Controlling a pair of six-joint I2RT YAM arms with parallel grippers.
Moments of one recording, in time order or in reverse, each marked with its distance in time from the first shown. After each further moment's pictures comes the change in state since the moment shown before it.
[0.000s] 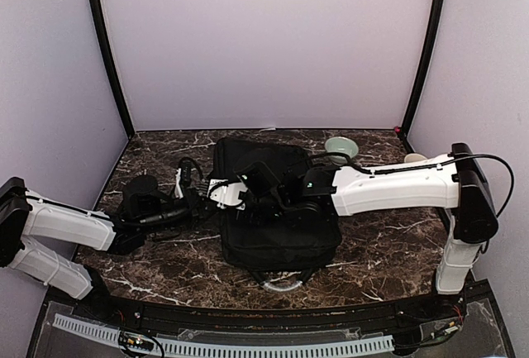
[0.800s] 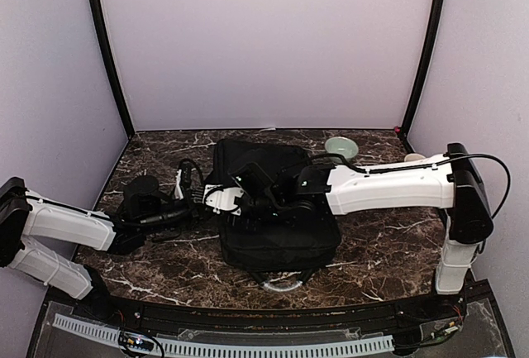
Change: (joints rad) left arm -0.001 0.000 0.000 -0.023 -0.005 0.000; right arm 0.004 0.030 0.047 -0.083 -0.149 0.054
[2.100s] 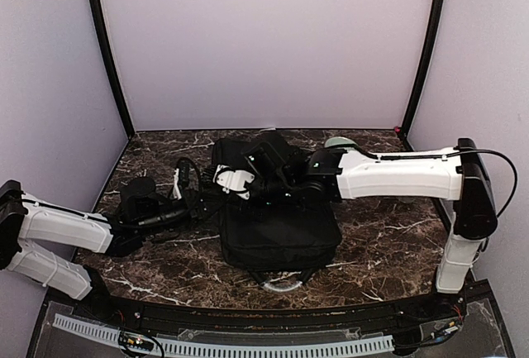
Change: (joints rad) left arm -0.008 -0.033 -0.016 0.015 -0.031 0.012; right arm -0.074 -0.035 0.011 -0.053 -0.106 0.125
